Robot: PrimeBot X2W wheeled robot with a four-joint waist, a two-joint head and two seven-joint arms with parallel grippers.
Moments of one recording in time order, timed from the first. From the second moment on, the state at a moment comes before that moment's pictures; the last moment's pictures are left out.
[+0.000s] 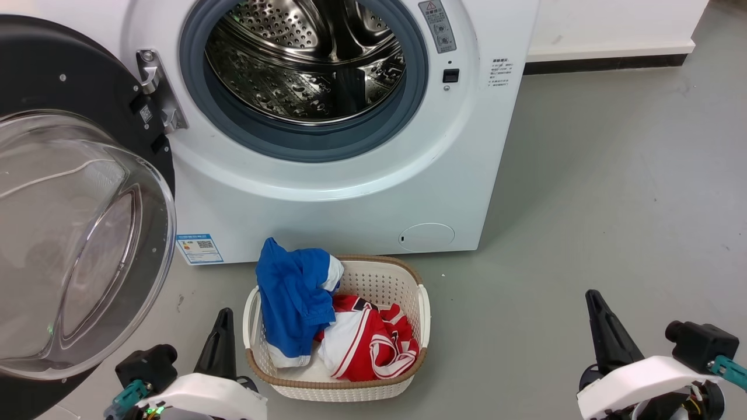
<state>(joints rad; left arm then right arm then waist) -0.02 0.10 -0.08 0.23 -0.51 -0.01 -0.17 0.00 -0.06 0.00 0.15 0.42 0.13 -0.07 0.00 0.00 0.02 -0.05</state>
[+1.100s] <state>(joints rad) -0.05 0.08 0.00 0.23 -0.96 -0.06 -0.05 -0.04 -0.06 -0.04 0.19 0.92 0.13 0.00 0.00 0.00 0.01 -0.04</state>
